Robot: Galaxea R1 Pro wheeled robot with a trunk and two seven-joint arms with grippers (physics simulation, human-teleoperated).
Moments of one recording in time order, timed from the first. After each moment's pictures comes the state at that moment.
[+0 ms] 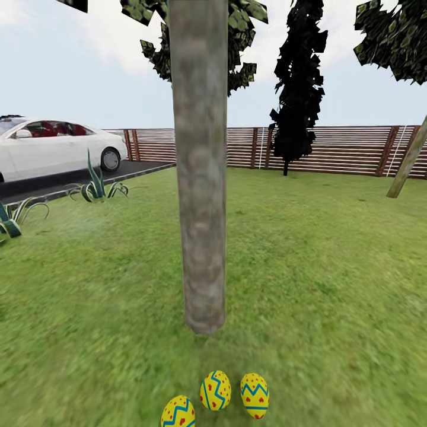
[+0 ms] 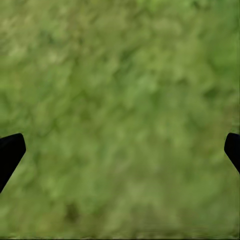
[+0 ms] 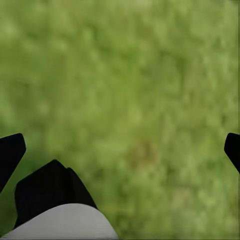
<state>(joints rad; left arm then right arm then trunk) -0.28 0.20 -0.74 -0.23 0.94 -0.20 0.28 -0.27 -0.05 -0.02 0.04 -0.39 -0.13 -0.34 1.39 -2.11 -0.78</state>
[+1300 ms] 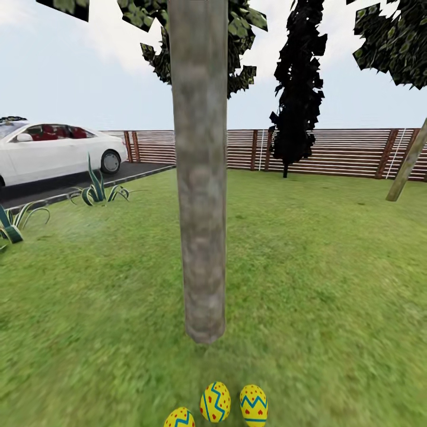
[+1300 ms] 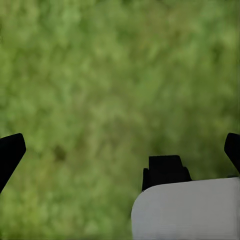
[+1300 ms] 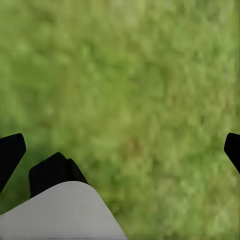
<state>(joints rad) -0.16 0.11 -1.08 -0.14 0.94 -0.20 0.16 -0.26 -0.05 -0.02 0.04 -0.39 -0.13 -0.34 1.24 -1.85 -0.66</state>
